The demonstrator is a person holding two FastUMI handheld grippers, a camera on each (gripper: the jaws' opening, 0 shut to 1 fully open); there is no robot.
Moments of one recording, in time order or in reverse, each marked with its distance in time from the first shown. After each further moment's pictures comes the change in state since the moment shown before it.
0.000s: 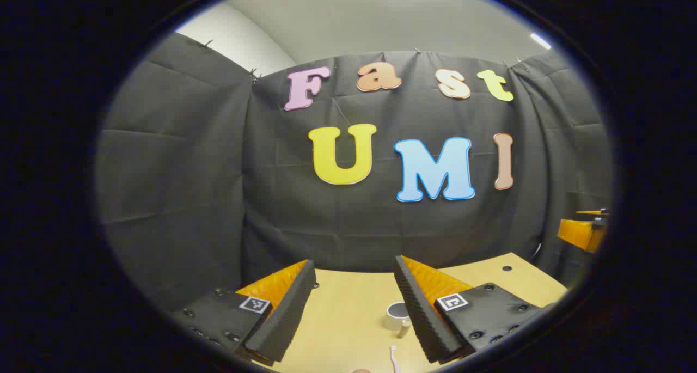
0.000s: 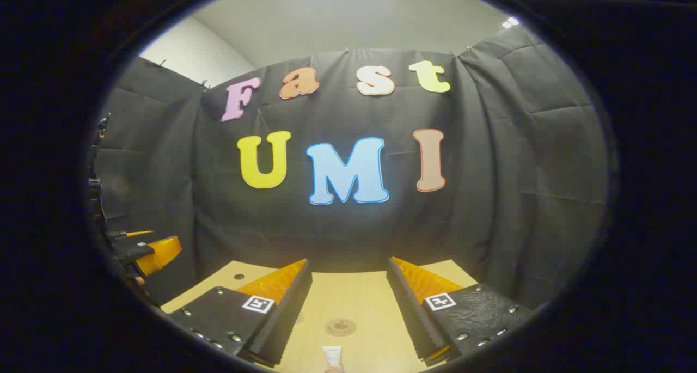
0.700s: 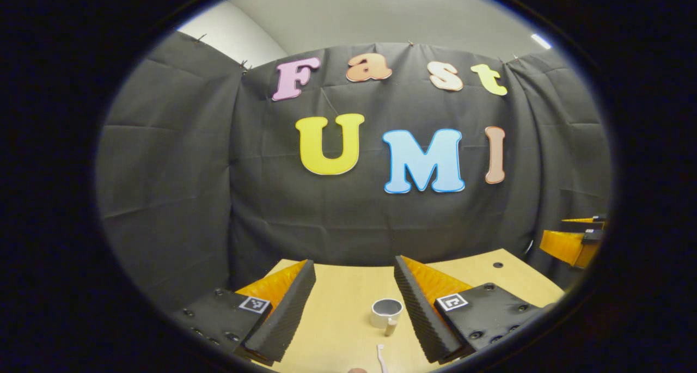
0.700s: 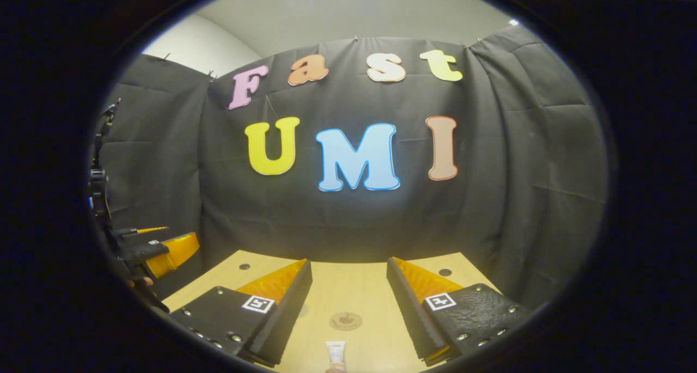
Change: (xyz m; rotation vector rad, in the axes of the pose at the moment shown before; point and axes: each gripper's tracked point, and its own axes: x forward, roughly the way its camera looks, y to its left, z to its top) left arm 0.022 -0.024 -0.018 0.016 0.065 -0.032; right arm 0.016 0.010 -0.018 -0.019 0.064 0.049
